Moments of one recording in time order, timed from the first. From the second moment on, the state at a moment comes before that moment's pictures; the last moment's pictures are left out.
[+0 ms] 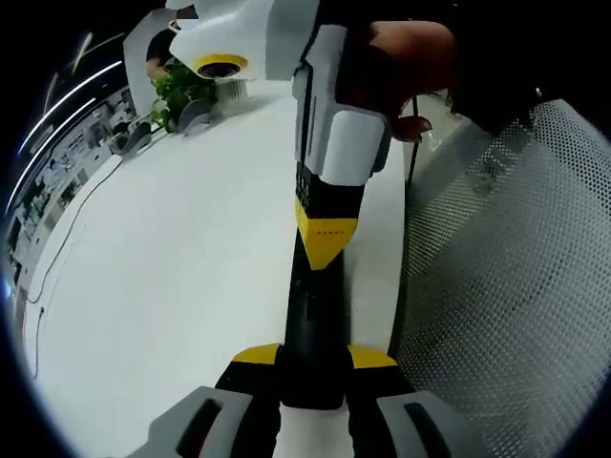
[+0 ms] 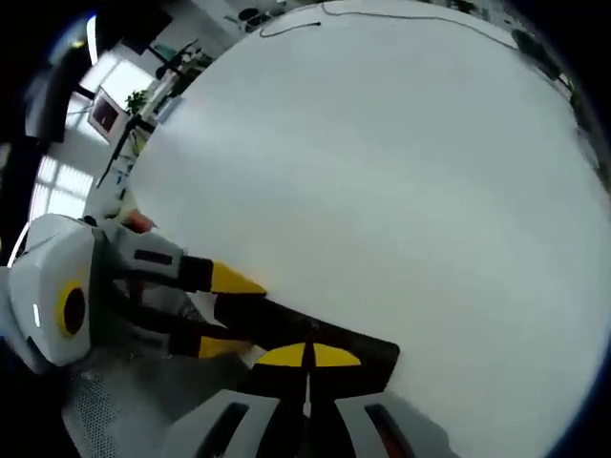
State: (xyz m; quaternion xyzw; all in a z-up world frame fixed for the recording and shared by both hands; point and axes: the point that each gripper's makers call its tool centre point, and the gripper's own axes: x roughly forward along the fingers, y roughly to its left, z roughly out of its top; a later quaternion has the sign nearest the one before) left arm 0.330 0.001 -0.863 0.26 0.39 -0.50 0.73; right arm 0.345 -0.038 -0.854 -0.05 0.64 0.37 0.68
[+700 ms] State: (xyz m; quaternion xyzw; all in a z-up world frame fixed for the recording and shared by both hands) left arm 0.331 0.000 -0.863 0.25 0.38 -0.50 0.73; right arm 0.345 -0.038 -0.855 -0.07 0.63 0.38 0.68
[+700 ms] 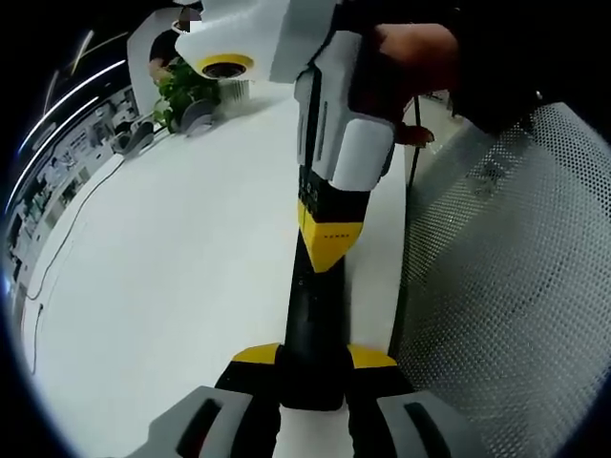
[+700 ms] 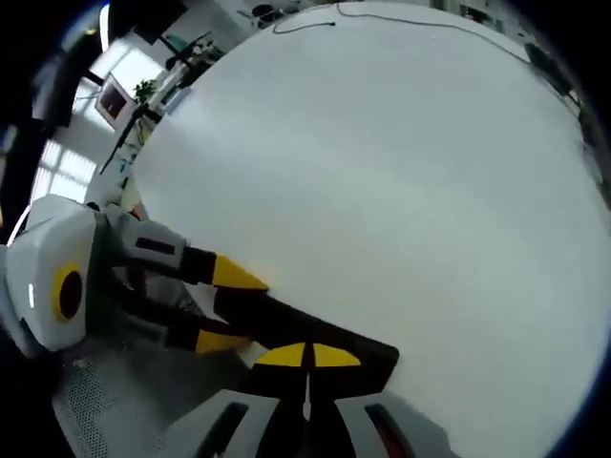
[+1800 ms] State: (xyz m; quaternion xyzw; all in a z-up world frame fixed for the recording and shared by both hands) left arm 0.330 0.000 -0.862 0.24 0.38 -0.49 0.75; right arm 0.337 -0.049 -0.856 -0.09 0.64 0.38 0.66
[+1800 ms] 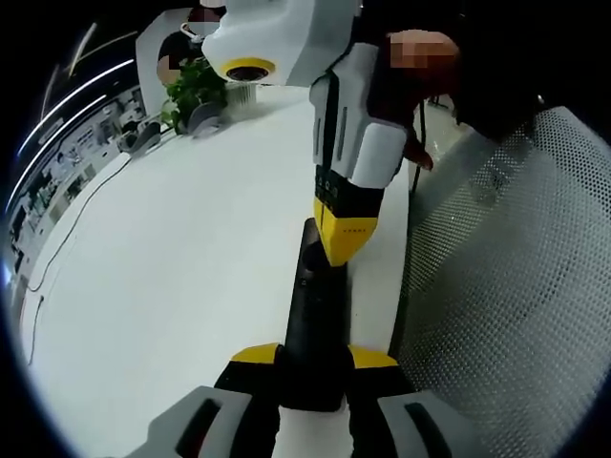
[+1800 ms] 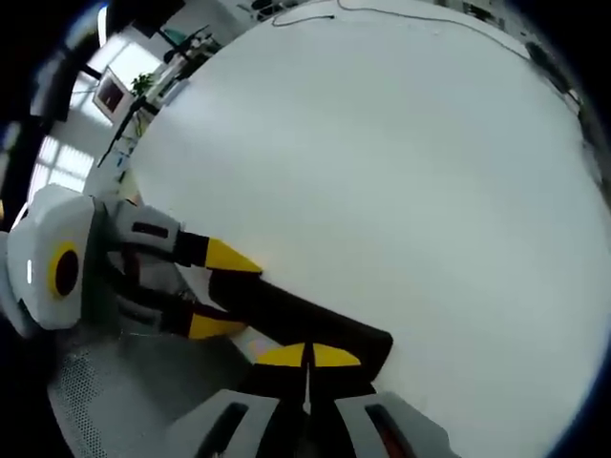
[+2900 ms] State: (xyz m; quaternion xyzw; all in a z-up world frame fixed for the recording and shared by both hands) left arm 0.330 -0.001 -0.863 0.25 0.38 -0.50 0.74; right arm 0.347 -0.045 -0.855 -0.08 0.64 0.36 0.67
